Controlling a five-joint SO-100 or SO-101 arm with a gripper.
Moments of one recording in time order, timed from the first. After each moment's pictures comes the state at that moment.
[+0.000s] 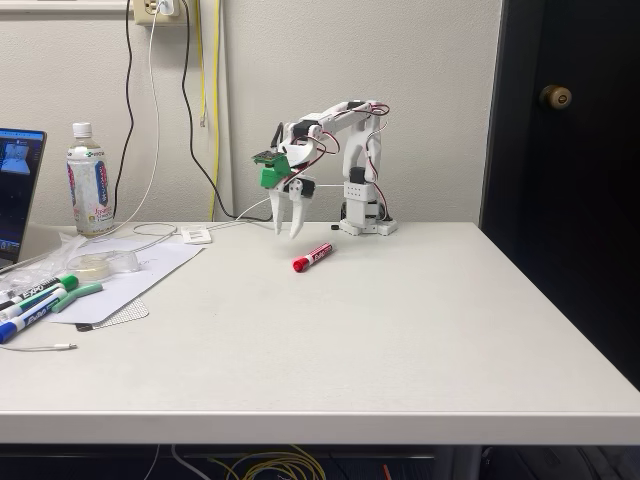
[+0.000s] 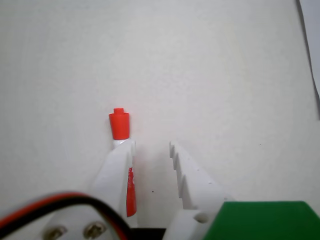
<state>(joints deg) 33.4 101.5 111.1 57.9 -94.2</state>
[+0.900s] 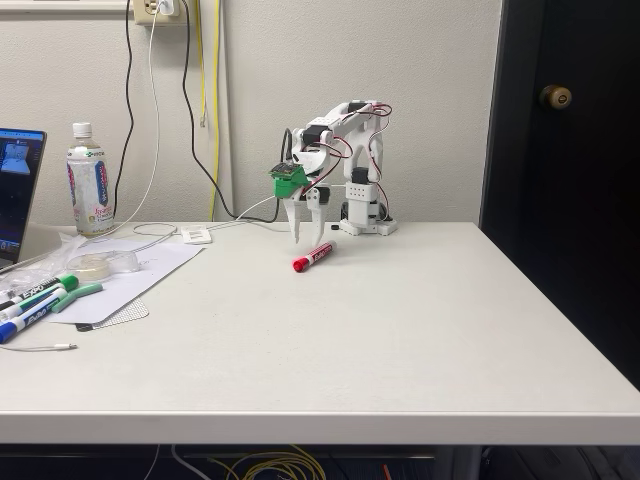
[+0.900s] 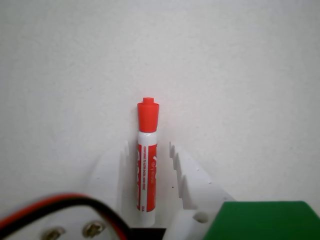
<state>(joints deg) 28.3 97.9 111.1 59.4 -92.6</state>
